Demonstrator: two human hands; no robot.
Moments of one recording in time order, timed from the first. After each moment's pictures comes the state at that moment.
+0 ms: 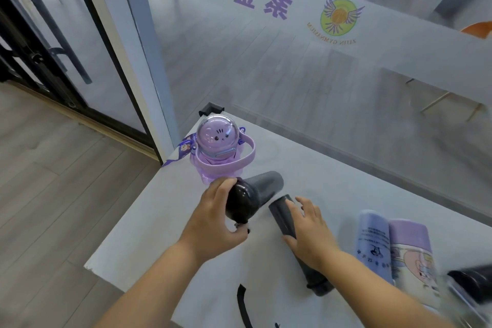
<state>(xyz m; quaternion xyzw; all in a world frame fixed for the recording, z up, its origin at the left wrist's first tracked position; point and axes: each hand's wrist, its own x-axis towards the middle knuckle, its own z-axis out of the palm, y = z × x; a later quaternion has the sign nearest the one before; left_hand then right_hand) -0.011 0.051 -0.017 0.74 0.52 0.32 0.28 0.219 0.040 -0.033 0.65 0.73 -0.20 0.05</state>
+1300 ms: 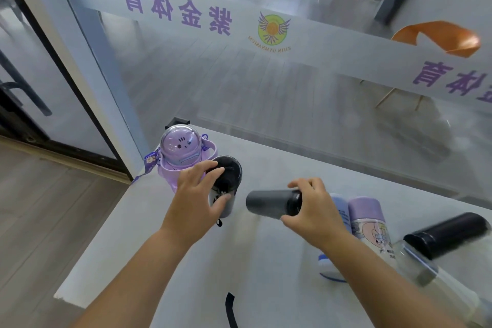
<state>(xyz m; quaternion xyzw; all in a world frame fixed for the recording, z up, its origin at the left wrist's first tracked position) 0.017 0.062 0.024 0.77 0.52 0.33 0.16 0.252 0.015 0.039 0.74 0.63 -0.18 -0.16</state>
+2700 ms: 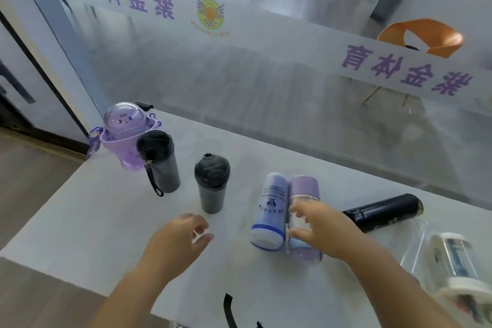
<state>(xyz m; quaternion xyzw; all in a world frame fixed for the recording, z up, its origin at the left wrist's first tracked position) 0.120 -0.064 0.015 0.74 0.59 0.12 0.29 0.406 -0.081 0.067 0.68 0.70 -0.21 0.06</state>
